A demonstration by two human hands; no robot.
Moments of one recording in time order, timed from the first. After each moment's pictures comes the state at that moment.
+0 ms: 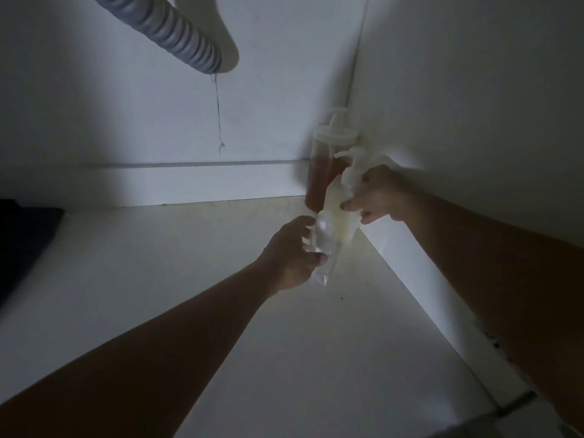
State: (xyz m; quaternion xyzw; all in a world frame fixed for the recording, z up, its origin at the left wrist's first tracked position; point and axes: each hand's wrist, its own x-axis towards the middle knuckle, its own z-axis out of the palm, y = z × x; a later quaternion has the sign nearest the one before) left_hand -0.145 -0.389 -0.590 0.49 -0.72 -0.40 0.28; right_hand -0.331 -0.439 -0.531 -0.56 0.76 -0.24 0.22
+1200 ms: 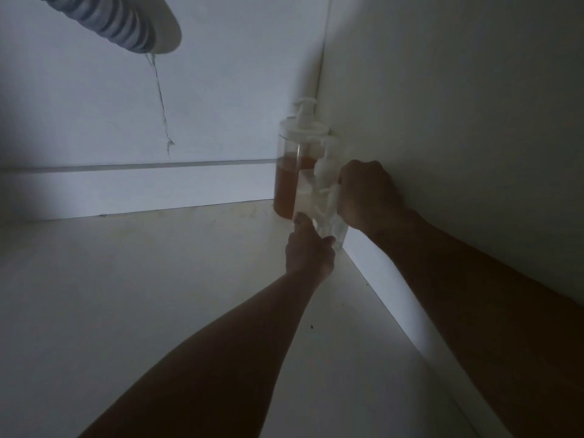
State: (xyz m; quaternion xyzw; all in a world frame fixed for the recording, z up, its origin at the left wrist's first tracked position) left_hand -0.260 -0.448 -0.625 0.58 -0.65 -0.36 0.34; right_hand -0.329 -0.429 -0.525 -0.61 0.77 -0.16 -0.09
